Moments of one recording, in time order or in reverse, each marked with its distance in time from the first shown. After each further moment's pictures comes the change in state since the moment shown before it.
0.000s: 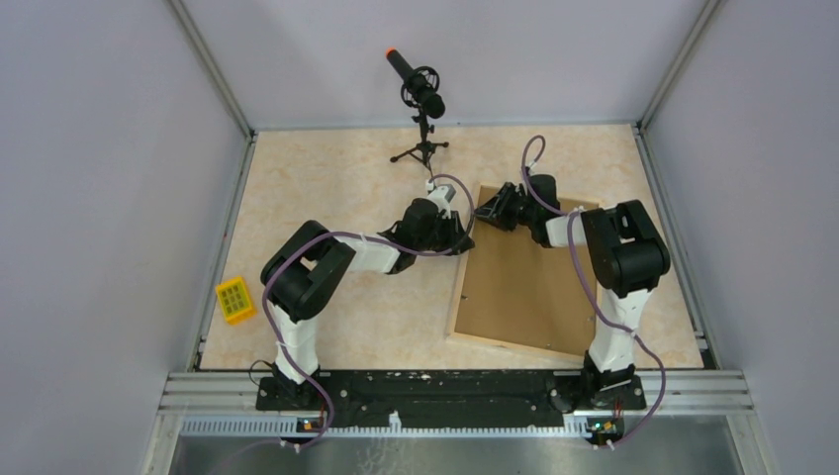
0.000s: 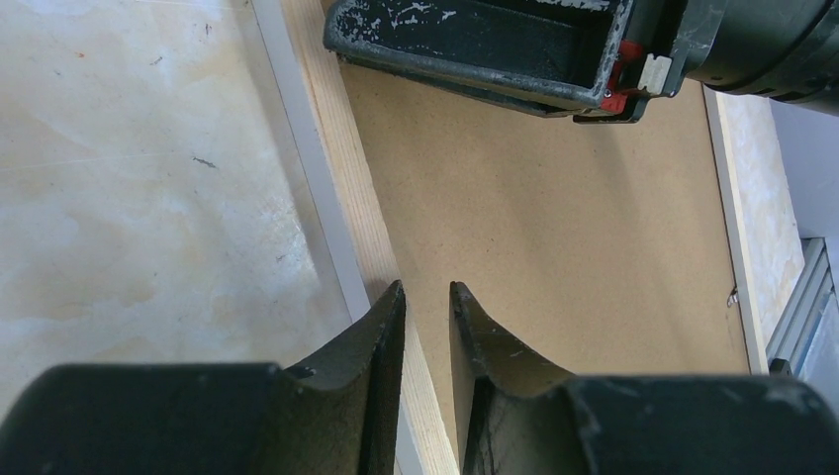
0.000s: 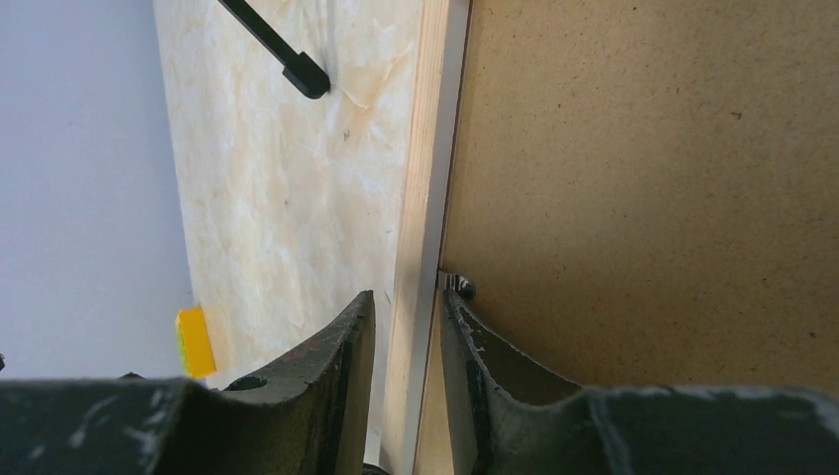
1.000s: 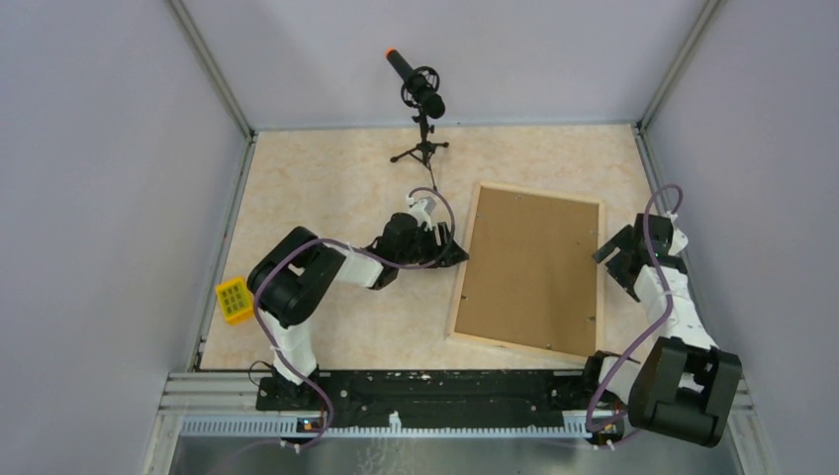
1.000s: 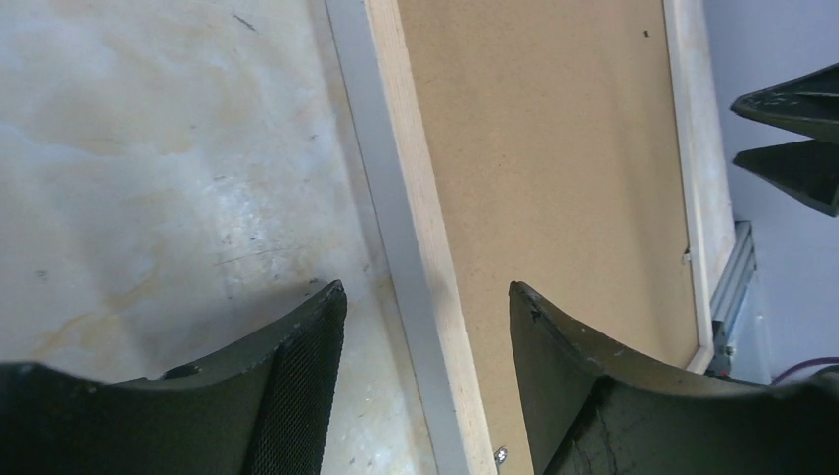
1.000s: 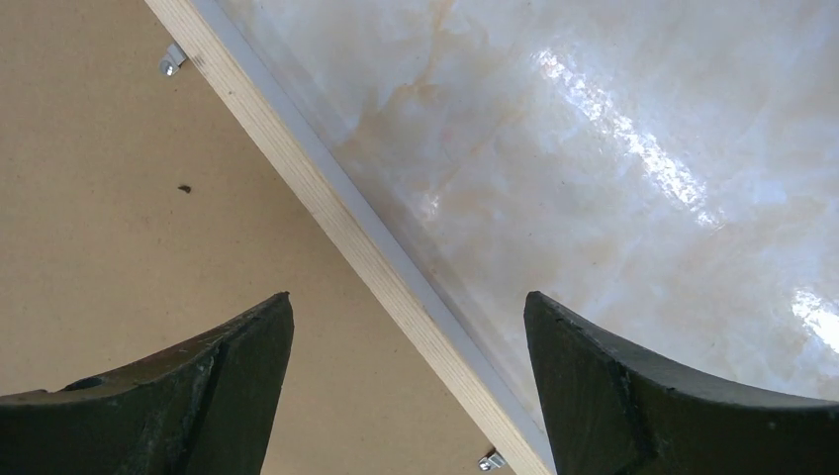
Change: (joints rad) left arm 0.045 -0.083 -0.216 0.153 0.076 -0.097; right arm -0.523 -0.851 -0.296 -0.990 0.618 -0.274
